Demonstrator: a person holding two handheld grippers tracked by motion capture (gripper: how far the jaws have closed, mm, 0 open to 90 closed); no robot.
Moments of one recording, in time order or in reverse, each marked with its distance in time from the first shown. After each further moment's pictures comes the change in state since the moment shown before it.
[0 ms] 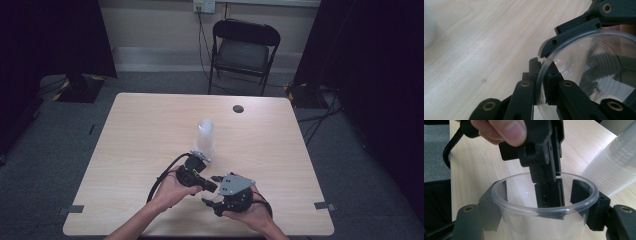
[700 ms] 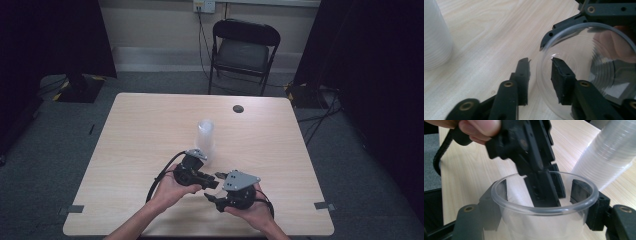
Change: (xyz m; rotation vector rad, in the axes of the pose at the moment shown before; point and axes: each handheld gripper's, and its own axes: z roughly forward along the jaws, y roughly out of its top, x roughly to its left) left arm 0.001 -0.002 -0.007 -0.116 0.026 0.042; right arm -0.008 -0.004 -0.003 -0.024 -0.045 0.073
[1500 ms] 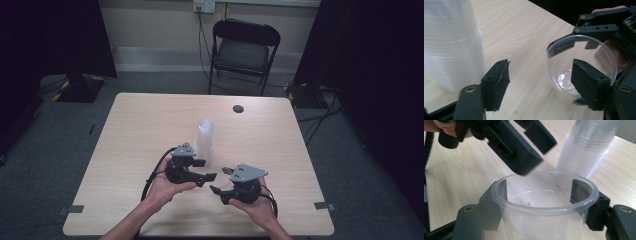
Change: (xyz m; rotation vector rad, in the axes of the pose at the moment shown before) left arm 0.004 -0.006 -0.023 -0.243 0.109 0.080; right arm -0.019 -0.008 -0.004 -0.012 -0.049 0.119
